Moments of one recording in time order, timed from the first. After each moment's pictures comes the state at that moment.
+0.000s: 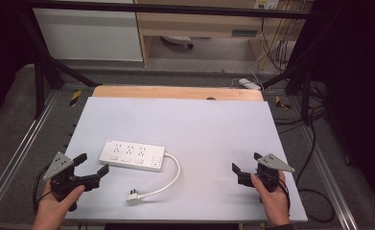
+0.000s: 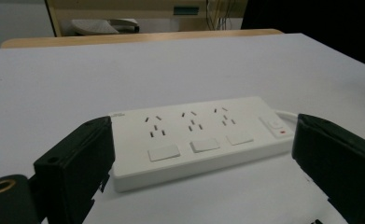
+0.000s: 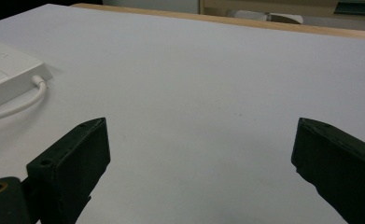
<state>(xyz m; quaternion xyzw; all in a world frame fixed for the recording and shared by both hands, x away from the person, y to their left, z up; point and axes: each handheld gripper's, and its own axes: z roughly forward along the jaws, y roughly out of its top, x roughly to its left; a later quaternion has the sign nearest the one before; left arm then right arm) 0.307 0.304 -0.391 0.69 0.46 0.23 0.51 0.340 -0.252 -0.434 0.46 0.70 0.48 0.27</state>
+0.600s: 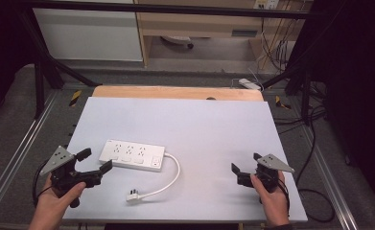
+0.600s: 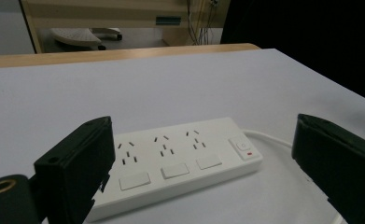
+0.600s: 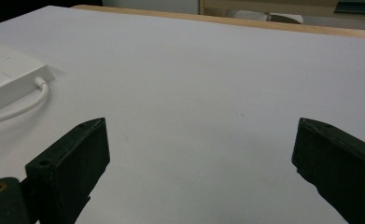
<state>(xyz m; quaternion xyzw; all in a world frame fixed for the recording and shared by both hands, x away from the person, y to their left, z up) 0.308 0.292 -0.366 0.69 0.44 0.22 0.53 0.338 -0.250 -0.433 0.46 0.70 0.48 0.27</state>
